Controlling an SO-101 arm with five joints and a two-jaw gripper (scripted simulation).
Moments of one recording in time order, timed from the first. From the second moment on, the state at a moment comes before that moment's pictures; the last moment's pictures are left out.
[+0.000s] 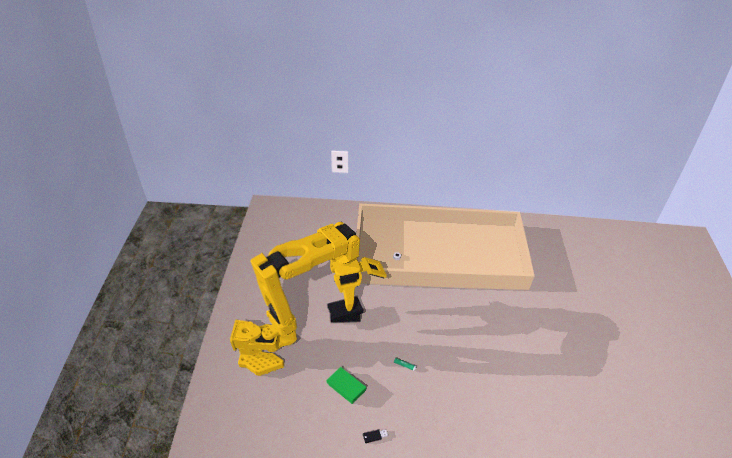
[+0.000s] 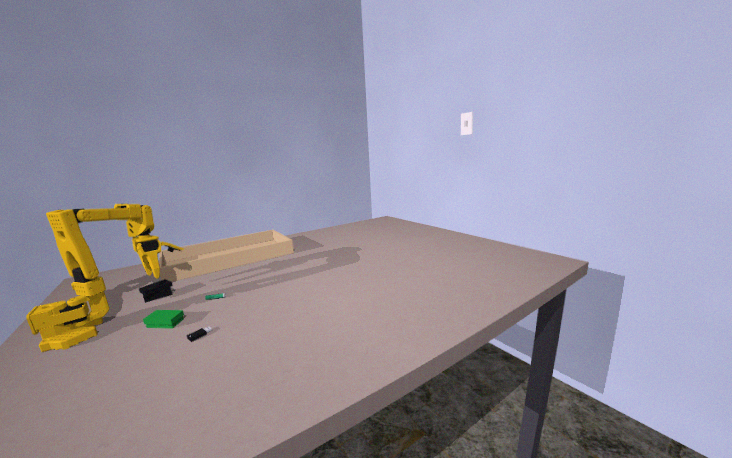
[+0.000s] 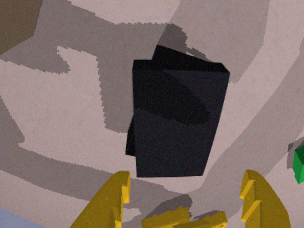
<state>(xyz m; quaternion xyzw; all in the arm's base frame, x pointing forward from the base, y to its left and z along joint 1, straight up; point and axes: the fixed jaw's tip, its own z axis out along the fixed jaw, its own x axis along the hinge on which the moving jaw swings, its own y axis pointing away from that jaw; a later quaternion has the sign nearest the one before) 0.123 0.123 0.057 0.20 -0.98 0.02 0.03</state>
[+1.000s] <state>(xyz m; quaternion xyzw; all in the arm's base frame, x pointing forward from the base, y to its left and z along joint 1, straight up) 0.124 0.124 0.066 0.20 -0.98 0.02 0.03</state>
